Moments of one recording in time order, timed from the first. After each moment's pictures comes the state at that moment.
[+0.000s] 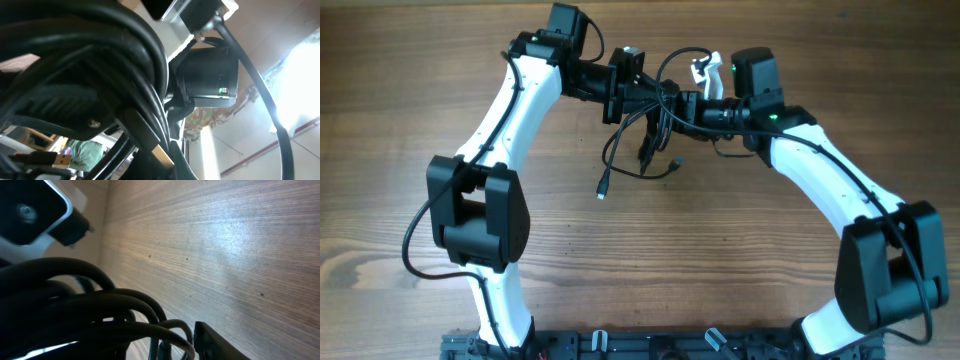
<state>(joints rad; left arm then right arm) -0.24 2.07 1.79 -1.04 1.51 -0.82 0.30 1.75 1.17 -0.19 -0.79 0.61</state>
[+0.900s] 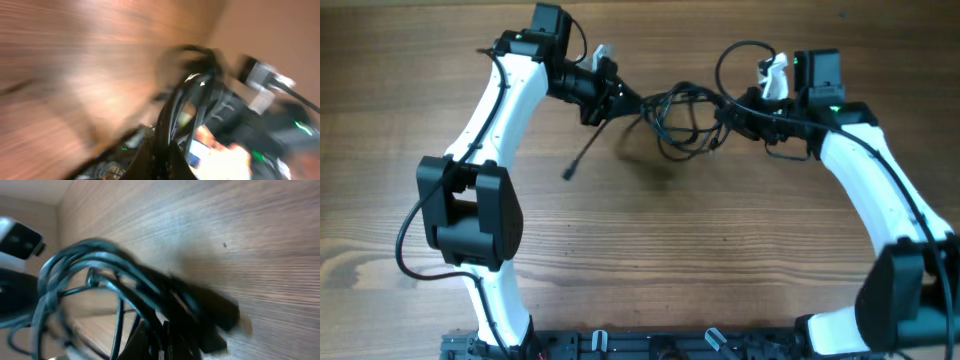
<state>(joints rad) -0.18 2.07 1.79 -1.10 0.97 -0.57 0.08 1.63 1.19 -0.53 -0.63 0.49</state>
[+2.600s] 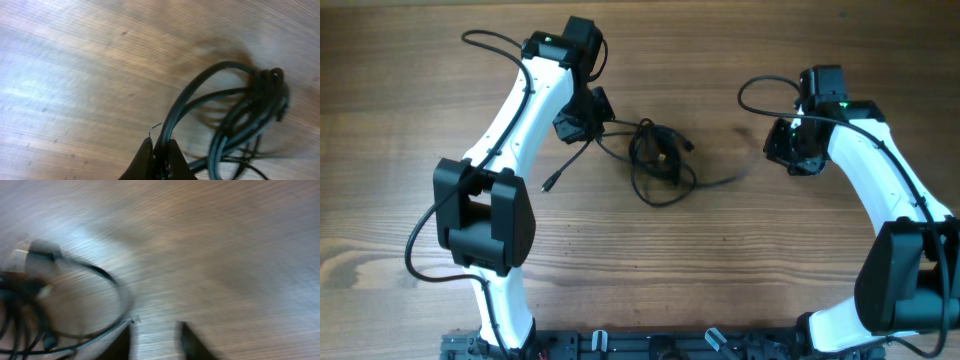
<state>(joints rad) -0.29 2.06 1.80 -1.26 0.12 -0.64 0.02 1.70 1.18 -0.82 -0.16 0.39</state>
